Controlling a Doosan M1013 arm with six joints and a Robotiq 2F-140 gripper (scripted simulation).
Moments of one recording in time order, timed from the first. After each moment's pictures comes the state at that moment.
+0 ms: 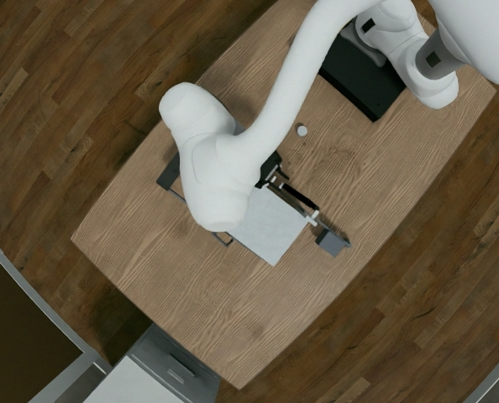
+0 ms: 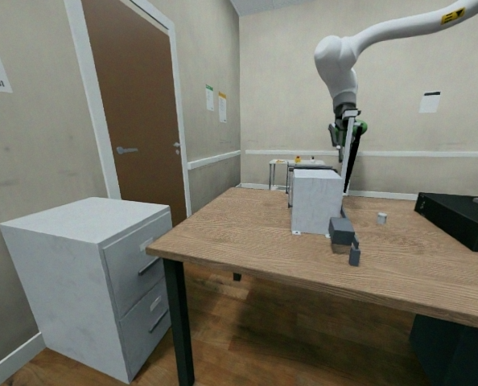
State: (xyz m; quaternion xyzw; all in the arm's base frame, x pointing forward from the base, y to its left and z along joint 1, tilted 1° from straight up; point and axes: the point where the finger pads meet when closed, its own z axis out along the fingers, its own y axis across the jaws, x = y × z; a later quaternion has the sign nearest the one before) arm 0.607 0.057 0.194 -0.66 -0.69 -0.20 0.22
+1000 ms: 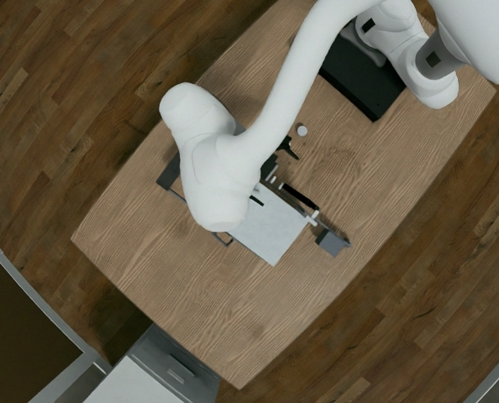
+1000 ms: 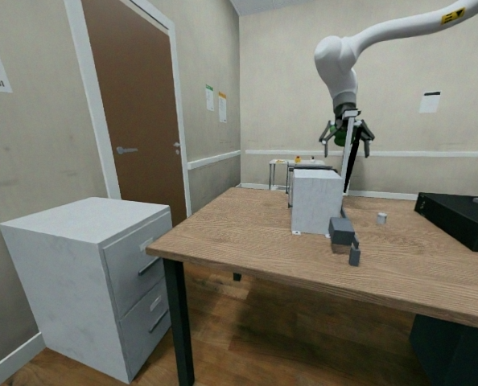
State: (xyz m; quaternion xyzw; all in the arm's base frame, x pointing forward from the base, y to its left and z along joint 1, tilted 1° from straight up) arm 0.607 0.057 0.193 -0.66 -0.69 -0.20 0.22
